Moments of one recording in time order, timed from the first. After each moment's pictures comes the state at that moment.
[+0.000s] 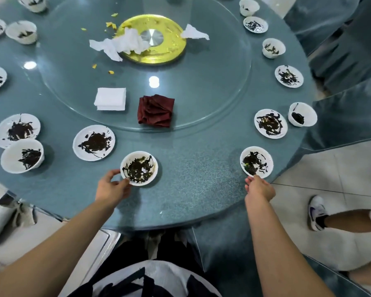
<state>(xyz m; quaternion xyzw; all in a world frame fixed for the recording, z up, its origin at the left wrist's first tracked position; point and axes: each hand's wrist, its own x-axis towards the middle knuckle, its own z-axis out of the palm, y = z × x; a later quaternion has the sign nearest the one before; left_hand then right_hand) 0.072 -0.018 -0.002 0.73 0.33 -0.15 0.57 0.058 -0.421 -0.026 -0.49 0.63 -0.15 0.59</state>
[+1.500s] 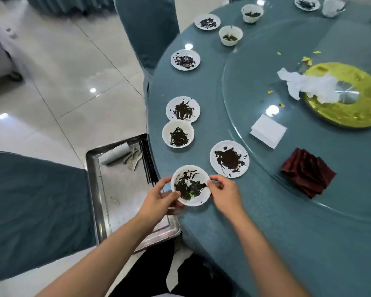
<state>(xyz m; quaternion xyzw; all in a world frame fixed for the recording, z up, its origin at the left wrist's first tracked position) -0.006 0.132 0.053 0.54 0.42 -0.01 0.73 0.135 -0.015 0.010 -0.85 -0.10 0.29 0.44</state>
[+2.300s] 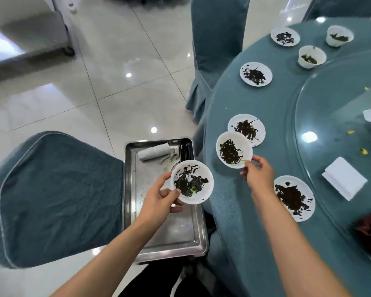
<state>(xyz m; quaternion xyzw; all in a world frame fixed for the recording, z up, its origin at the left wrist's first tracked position) -0.073 0.264 0.059 0.53 0.48 0.11 0.69 0.181 0.164 0.011 -0.80 0.03 0.26 0.54</state>
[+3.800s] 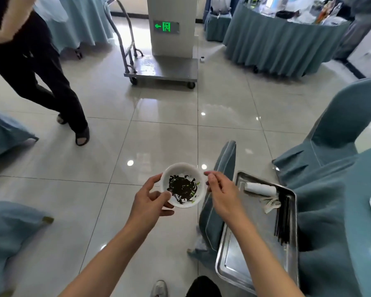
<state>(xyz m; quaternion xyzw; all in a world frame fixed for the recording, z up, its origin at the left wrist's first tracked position) -0.581 0.367 0.163 0.41 0.59 0.37 0.59 -0.373 0.363 0.143 -0.69 -0.51 0.35 0.37</state>
